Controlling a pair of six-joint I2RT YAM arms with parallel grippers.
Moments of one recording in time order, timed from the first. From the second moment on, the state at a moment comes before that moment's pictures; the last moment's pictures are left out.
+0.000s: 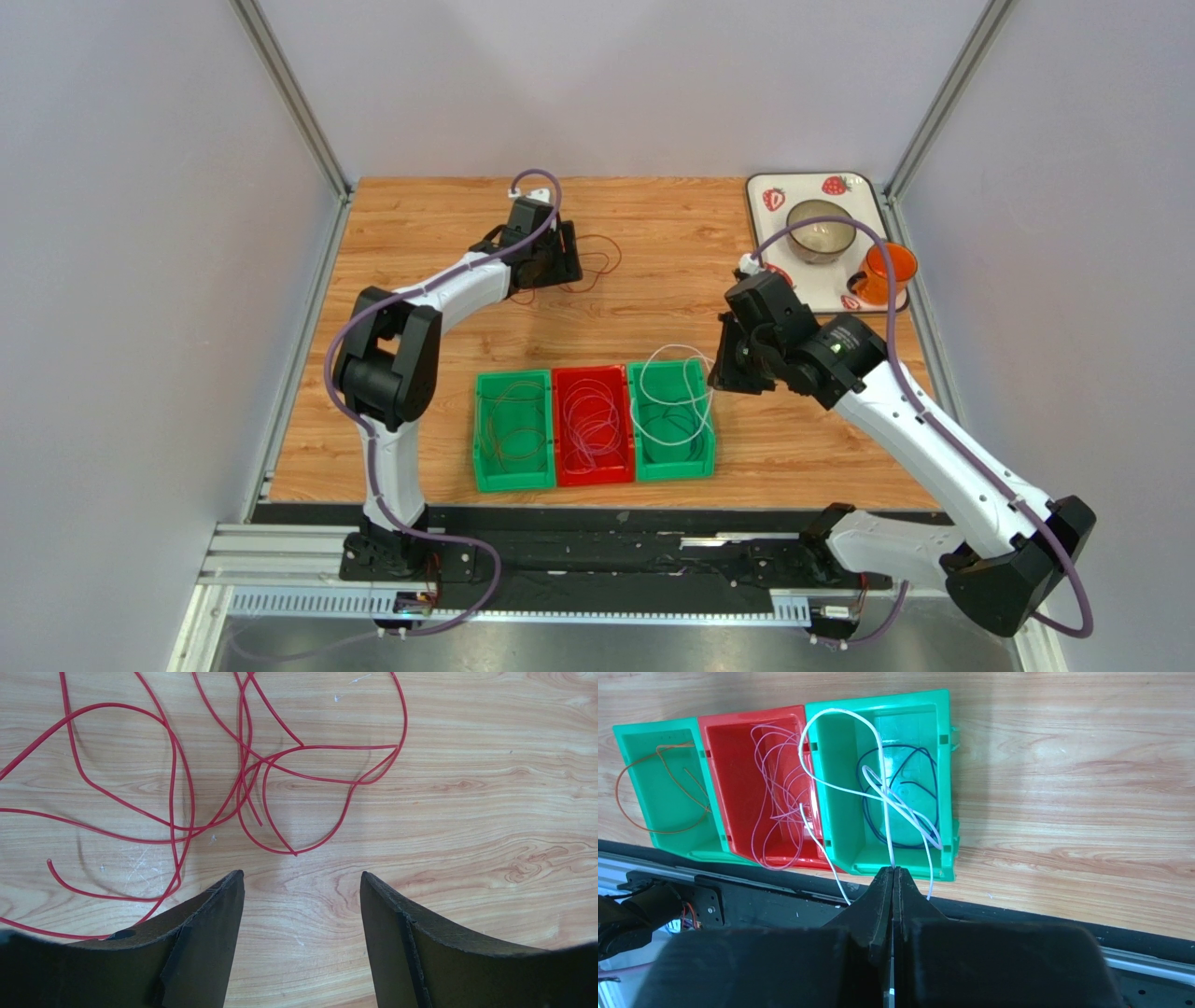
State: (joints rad) left arm -0.41 1.99 1.45 -0.20 -0.03 -0.48; right arm 0.66 1.13 1.19 -1.01 0.10 0.69
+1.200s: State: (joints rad) left arm -0.41 1.99 1.45 -0.20 -0.03 -0.48; right arm 0.79 1.30 1.11 -0.92 0.11 0.74
